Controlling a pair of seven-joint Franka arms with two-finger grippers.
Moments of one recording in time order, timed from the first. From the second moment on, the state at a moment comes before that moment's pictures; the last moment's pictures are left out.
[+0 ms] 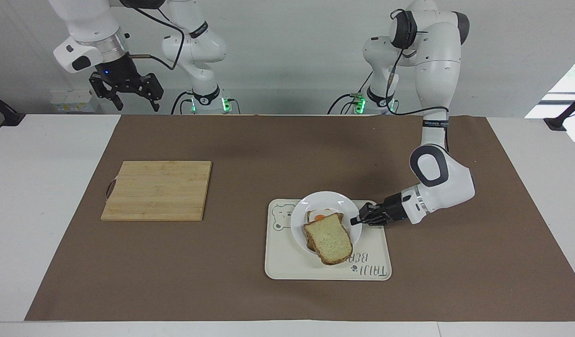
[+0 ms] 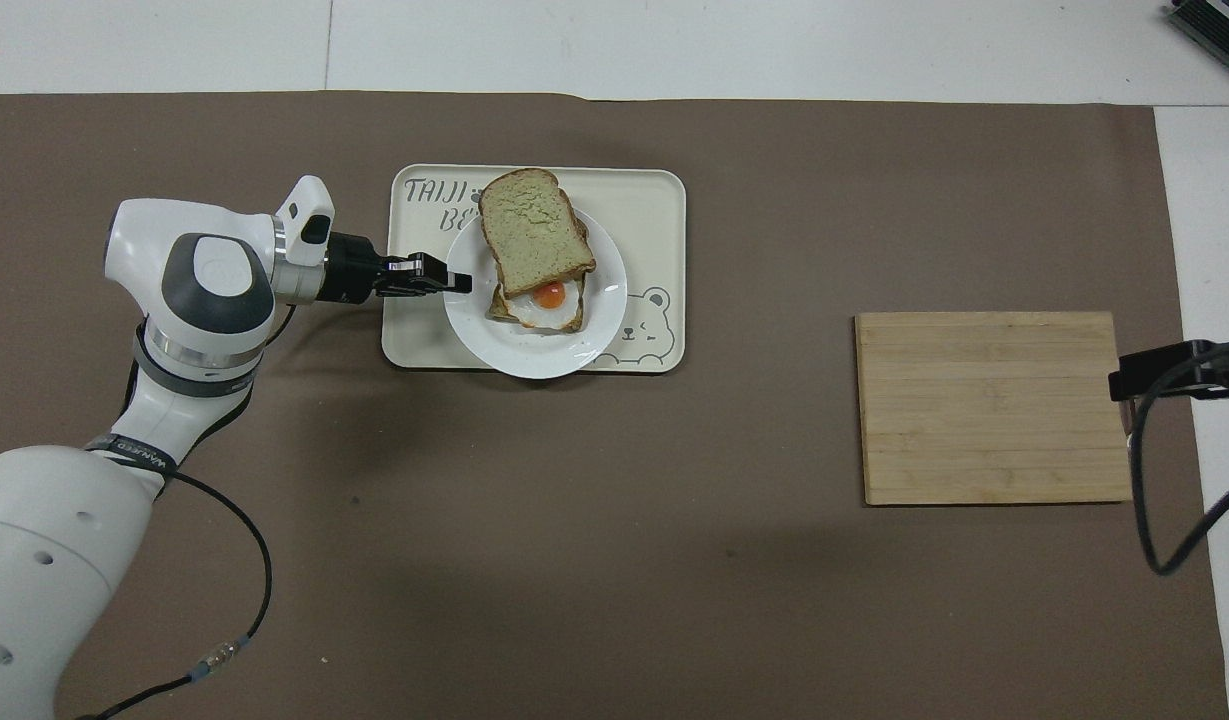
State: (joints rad) left arm -0.18 0.56 0.03 -1.69 -1.07 2.07 0.57; right arm 0.00 -0.10 -0.03 -1.62 -0.02 1.49 0.01
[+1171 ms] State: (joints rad) left arm -0.18 0.23 0.08 -1.64 -0.21 2.04 0.32; right arm 0.00 -0.10 -0.03 -1.62 -0.02 1.49 0.01
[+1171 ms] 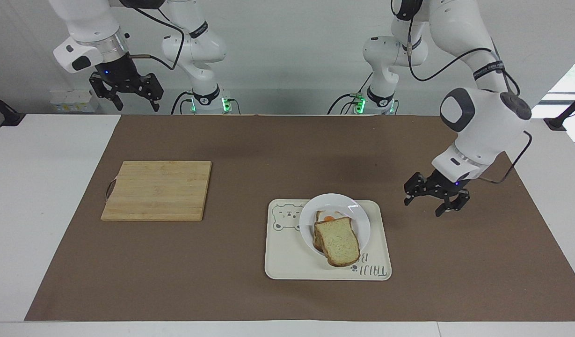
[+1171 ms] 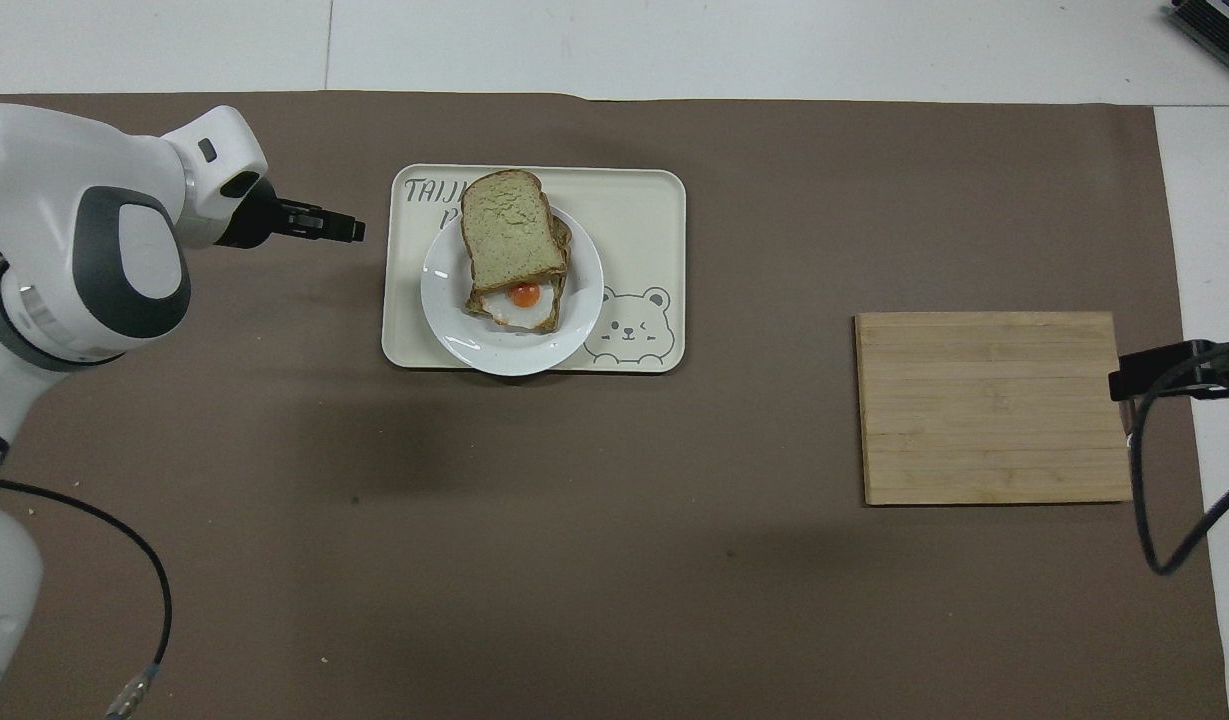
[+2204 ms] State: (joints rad) left arm -0.11 0.02 0.10 -1.40 -0.02 1.43 0.27; right arm 0.05 -0.10 -0.08 -1.62 -0.02 1.48 0.01
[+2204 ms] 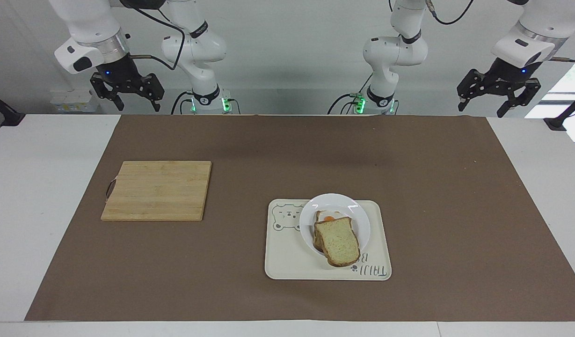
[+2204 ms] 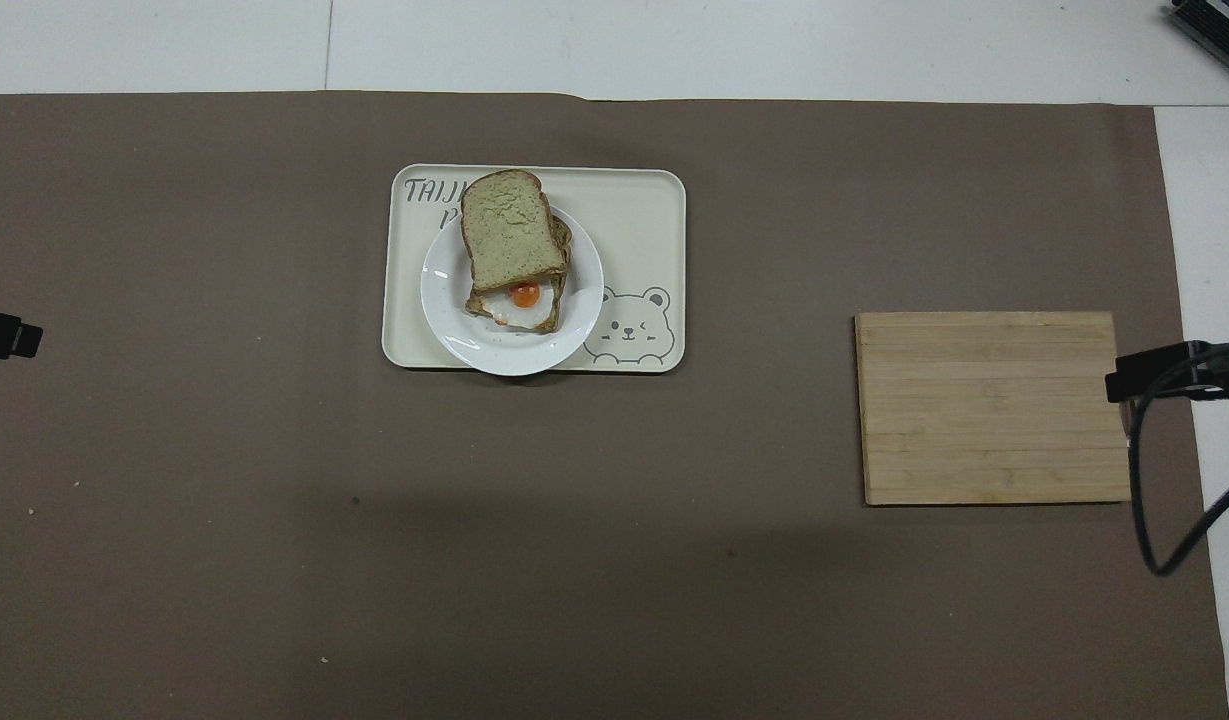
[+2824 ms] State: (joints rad) left arm -0.11 0.02 0.10 -1.40 -0.02 1.41 0.25; right arm 0.06 -0.10 -0.08 -1.62 -0.02 1.48 0.01
